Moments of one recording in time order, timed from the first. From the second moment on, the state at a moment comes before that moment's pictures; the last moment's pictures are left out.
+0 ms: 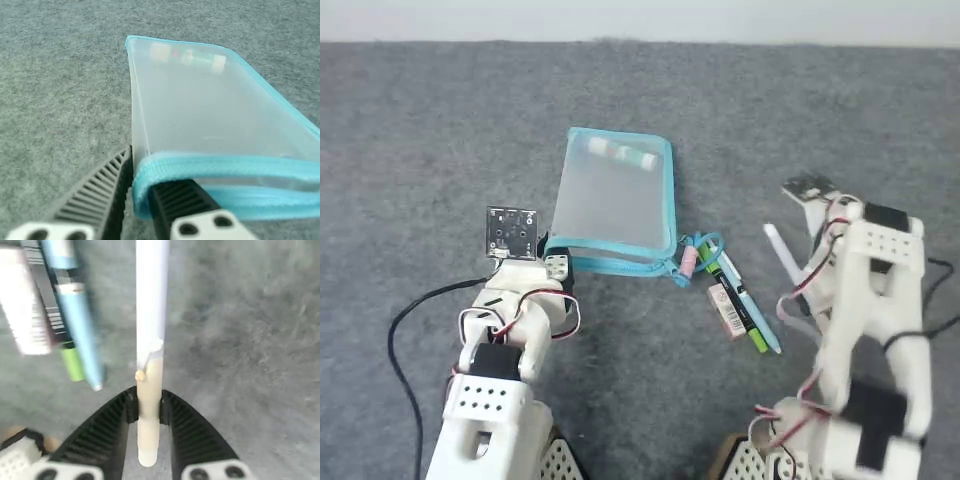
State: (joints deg) left arm 0.1 -67.9 88.4 27.1 8.1; right arm 10.7 -14.6 31.8 81.1 40.4
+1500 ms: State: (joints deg) left arm 0.3 -67.9 88.4 27.1 8.1; right arm -34.2 9.3 -14.5 98.9 9.7
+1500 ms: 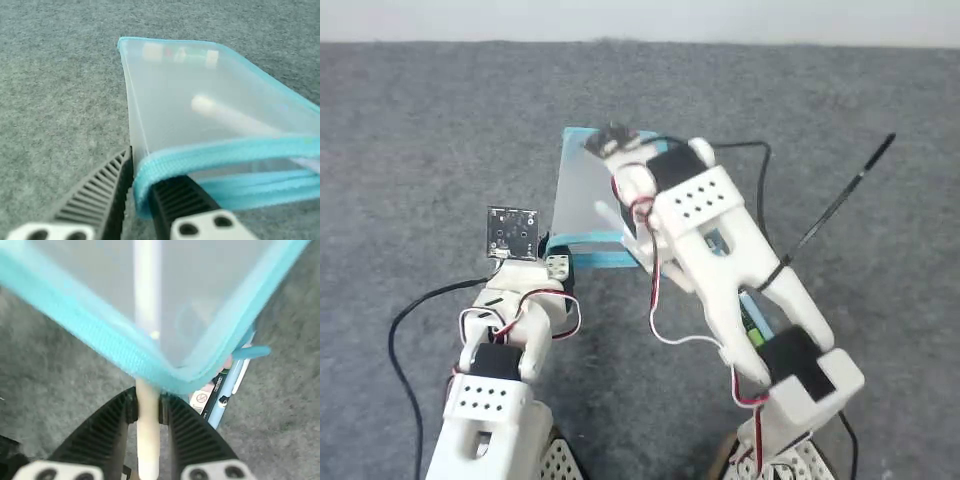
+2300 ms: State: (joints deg) left arm -0.1 -67.9 88.4 27.1 8.1; right arm -29.1 -3.8 0.2 97.8 20.6
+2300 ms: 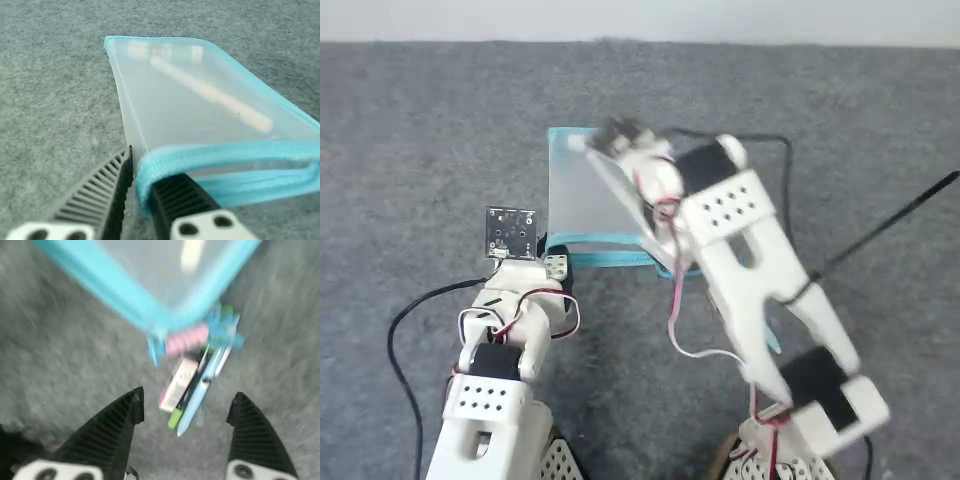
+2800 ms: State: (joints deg) left arm -0.1 -67.9 88.4 26.9 8.1; right arm -10.5 -25.5 48.6 75.7 31.3
